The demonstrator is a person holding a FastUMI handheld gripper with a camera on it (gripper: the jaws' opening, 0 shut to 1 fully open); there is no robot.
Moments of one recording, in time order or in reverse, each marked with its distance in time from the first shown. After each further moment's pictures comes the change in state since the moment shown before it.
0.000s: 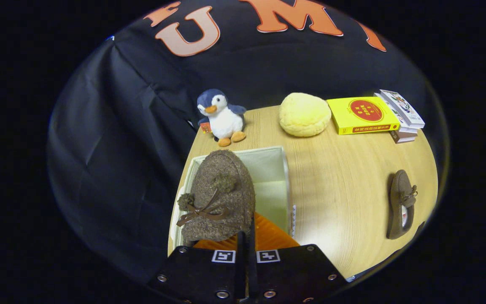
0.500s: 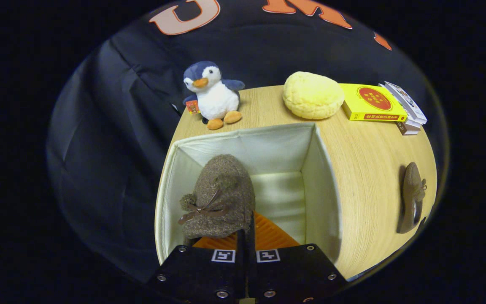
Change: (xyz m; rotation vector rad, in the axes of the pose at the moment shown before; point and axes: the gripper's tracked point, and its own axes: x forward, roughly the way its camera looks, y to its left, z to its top) arm 0.076 0.017 -0.022 -0.011 0.112 -0.107
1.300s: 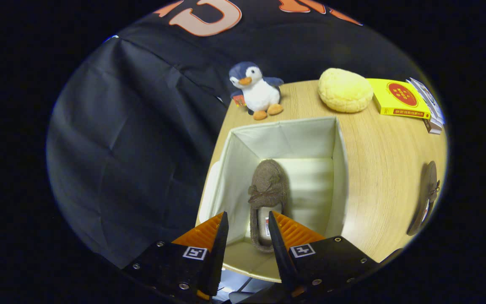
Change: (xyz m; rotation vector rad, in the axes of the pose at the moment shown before) arm -0.118 0.014 0.004 -0.050 -0.032 0.380
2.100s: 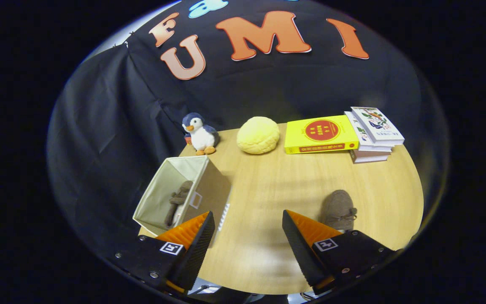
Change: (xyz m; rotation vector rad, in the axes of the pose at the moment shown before) arm -0.153 -0.243 -0.011 -0.086 -0.258 -0.224
